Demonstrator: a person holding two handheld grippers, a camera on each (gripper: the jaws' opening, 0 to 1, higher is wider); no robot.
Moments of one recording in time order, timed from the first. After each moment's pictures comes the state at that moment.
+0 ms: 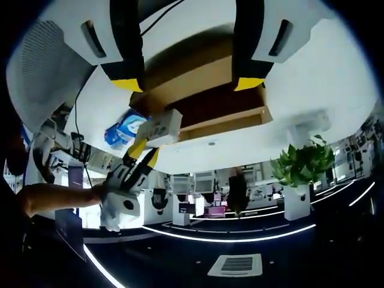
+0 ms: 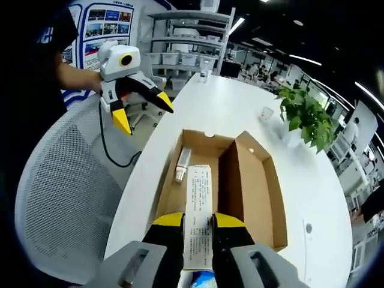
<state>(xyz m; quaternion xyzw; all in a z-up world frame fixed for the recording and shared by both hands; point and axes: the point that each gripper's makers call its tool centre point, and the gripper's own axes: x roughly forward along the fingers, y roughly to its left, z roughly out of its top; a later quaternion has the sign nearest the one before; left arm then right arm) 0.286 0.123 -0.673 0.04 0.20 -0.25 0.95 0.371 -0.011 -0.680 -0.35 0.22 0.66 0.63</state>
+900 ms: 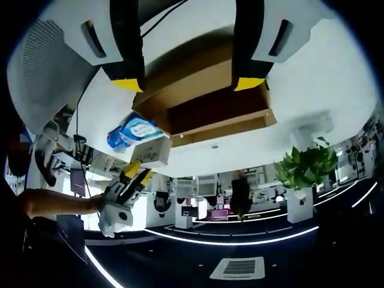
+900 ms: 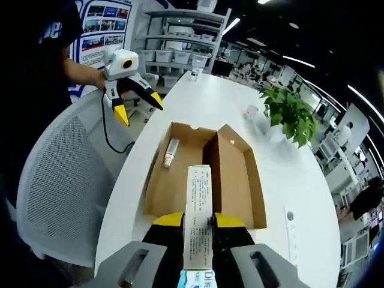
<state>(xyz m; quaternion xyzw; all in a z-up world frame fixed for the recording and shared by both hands) 0.283 0.117 -0.677 0.04 0.21 -0.26 0.94 0.396 -0.068 -0.657 -0.37 0.21 0.63 0.65</state>
